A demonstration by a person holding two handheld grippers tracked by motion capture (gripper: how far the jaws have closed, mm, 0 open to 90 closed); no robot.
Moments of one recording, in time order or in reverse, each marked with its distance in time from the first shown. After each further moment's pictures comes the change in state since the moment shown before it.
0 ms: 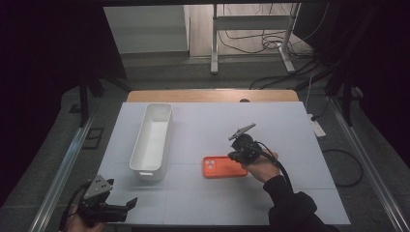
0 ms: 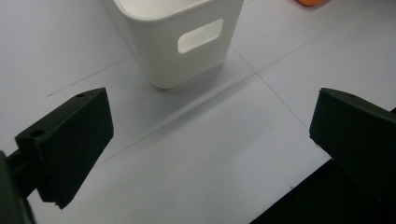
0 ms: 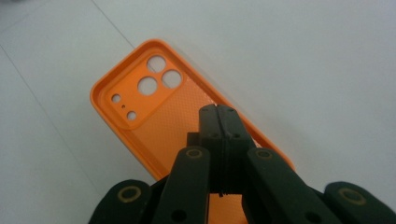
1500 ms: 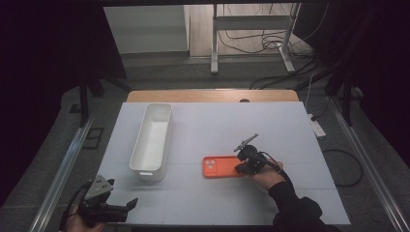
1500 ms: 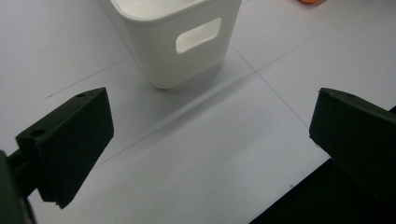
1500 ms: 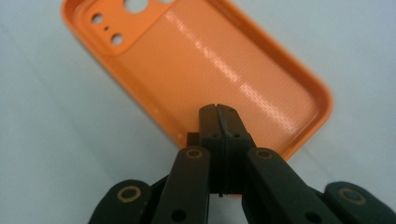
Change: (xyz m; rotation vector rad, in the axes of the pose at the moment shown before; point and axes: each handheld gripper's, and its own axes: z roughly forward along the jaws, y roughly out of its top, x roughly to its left) left arm -0.001 0.000 0.000 0.006 0.001 0.013; right arm -0.004 -0.037 0.015 0.122 0.043 0.027
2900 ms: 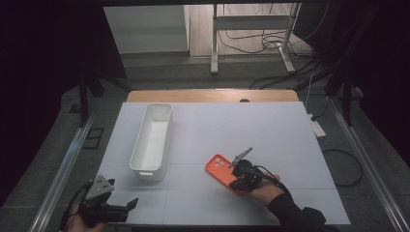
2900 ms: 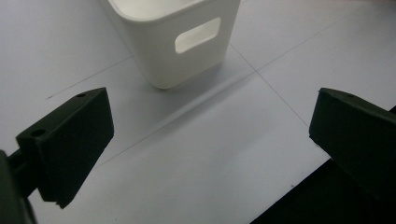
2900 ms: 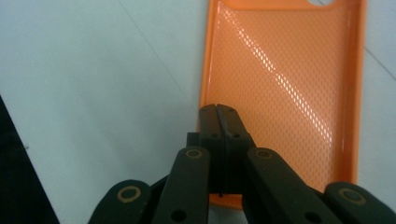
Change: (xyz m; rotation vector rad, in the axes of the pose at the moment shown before) left arm -0.001 0.001 0.001 0.004 0.003 0.008; right arm 0.045 -0.016 -0.003 0.040 0.104 -0.065
